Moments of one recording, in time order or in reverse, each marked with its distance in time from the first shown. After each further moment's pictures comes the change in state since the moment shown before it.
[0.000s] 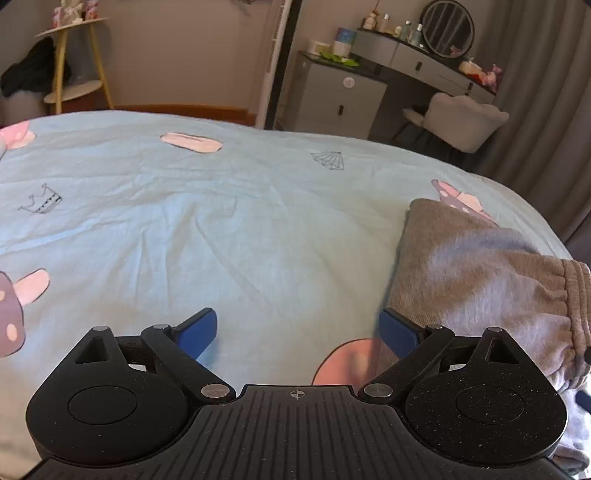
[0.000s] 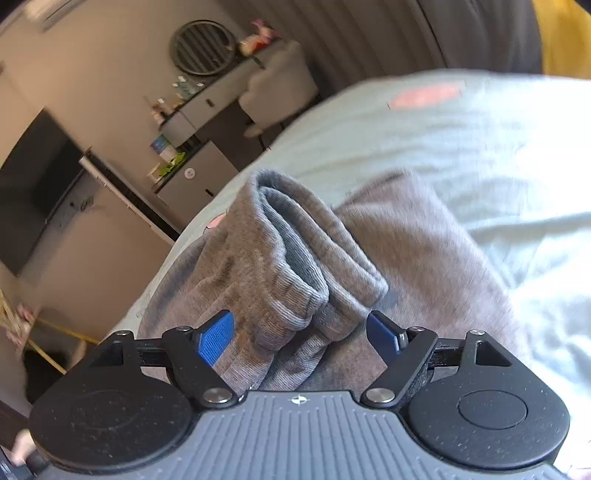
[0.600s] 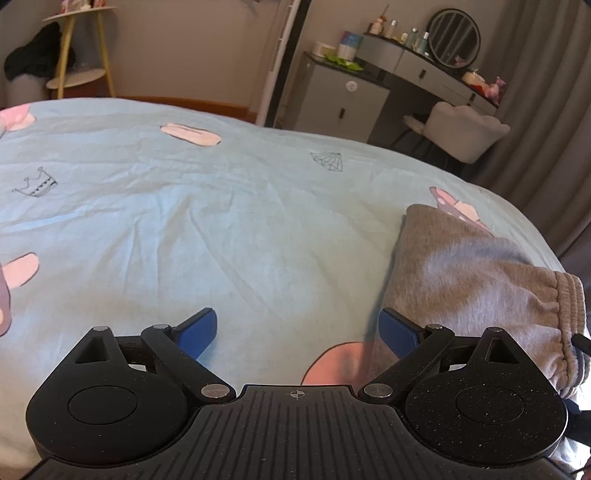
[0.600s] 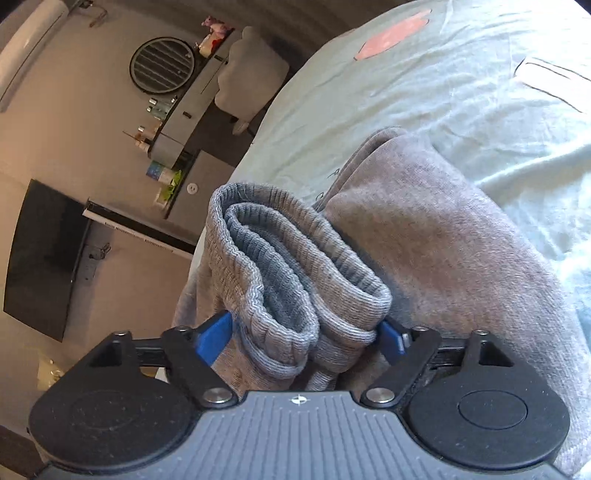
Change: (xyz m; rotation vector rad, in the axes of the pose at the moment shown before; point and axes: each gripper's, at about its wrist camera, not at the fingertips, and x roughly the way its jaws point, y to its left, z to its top) left arm 0.006 -0.002 -0.003 -0.048 -0.003 -0.024; right arm 0.048 -0.032 0.021 0.256 0.075 0.120
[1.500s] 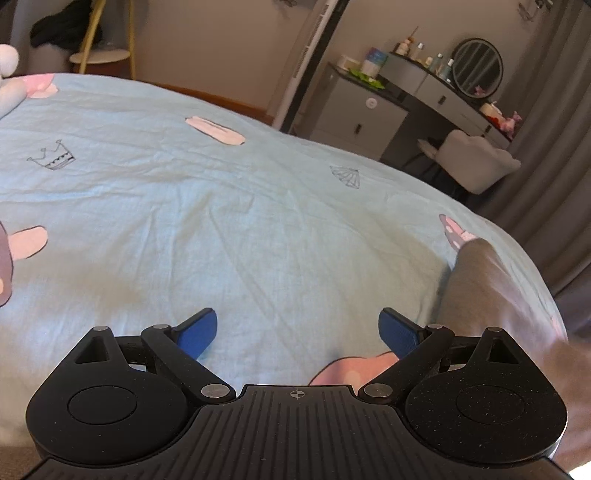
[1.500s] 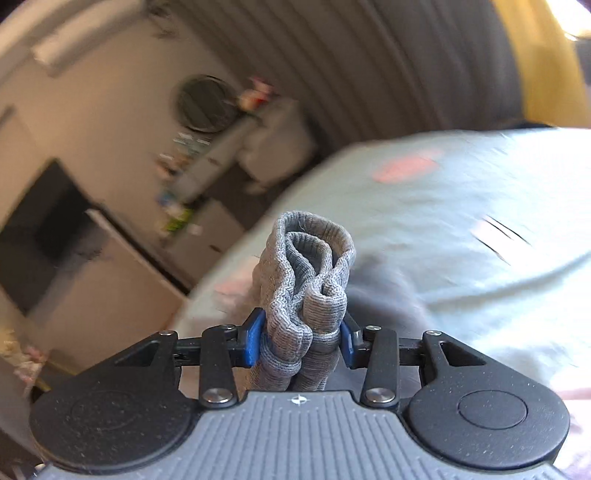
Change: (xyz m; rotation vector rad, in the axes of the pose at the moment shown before) left arm 0.002 0.017 0.003 -0.128 -0.028 -0.014; right arm -0.112 0.029 -0.021 -0.244 -0.254 -0.115
